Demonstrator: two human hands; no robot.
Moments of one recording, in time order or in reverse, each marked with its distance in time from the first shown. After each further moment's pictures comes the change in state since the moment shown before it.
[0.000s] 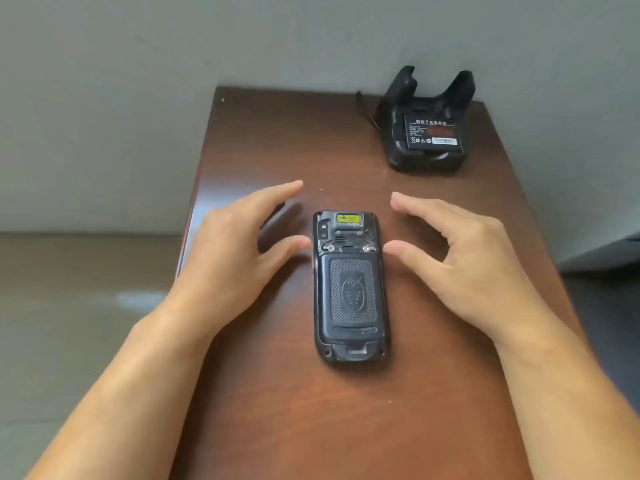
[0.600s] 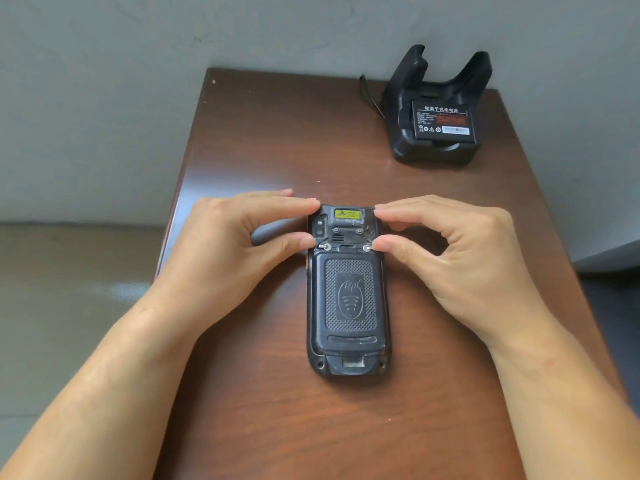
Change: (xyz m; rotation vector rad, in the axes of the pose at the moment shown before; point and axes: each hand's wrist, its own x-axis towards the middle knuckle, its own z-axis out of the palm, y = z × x) left_hand 0.007 -0.005 0.007 -0.151 -0.036 -0.012; right_hand 0.009 0.005 0.015 0.120 0.101 -0.118
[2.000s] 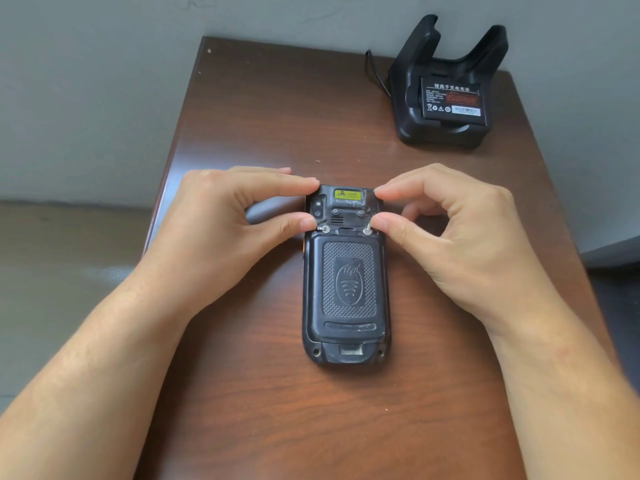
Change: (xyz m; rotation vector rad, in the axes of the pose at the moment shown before) left_hand 0.000 0.002 0.000 0.016 0.009 -0.010; right_hand 0.006 -0.007 0.003 0.054 -0.053 0.143
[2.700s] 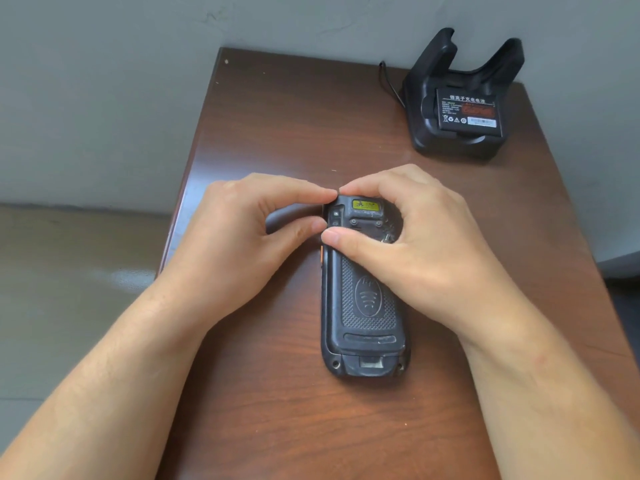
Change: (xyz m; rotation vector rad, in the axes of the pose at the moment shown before) left_hand 0.001 -0.004 0.002 -0.004 0.024 0.019; right_hand 0.013 -0.038 0.028 -0.137 -0.134 0.075
